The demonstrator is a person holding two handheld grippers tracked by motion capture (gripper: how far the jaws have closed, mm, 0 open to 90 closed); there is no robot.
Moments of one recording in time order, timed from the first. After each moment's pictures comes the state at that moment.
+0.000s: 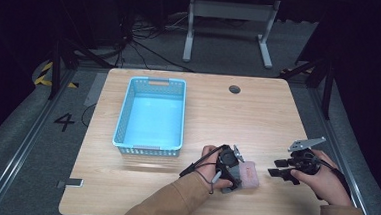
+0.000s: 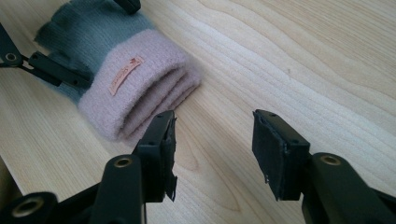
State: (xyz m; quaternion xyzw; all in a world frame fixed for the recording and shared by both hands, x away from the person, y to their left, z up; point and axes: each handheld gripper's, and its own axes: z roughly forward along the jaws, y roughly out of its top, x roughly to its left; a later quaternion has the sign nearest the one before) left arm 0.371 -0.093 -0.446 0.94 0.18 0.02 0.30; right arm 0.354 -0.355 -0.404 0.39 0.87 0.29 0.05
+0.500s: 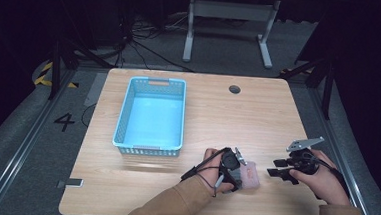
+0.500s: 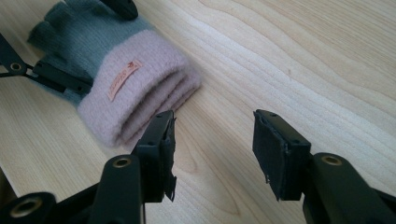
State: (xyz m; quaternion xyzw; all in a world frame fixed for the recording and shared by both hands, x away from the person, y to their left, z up) left arm 0.362 -0.099 -0.447 0.94 0.18 0.04 0.29; right arm 0.356 -0.353 -0.406 0.39 0.87 0.29 0.05
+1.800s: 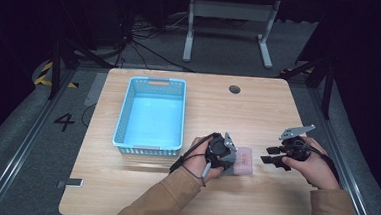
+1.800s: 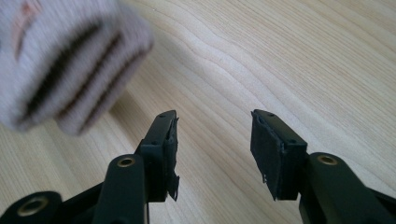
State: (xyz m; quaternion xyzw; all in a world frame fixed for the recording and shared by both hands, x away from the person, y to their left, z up) left arm 0.372 -0.053 -0.386 0.93 0.18 0.05 0.33; right arm 0.389 -0.337 -0.399 0.35 0.88 0.30 0.07
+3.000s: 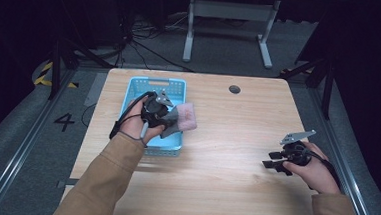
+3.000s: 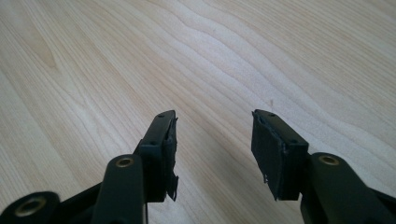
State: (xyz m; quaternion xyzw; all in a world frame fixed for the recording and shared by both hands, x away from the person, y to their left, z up) left arm 0.431 0.108 -0.328 0.90 0.28 0.14 0.32; right arm 0.381 -0.344 -0.413 0.38 0.88 0.29 0.07
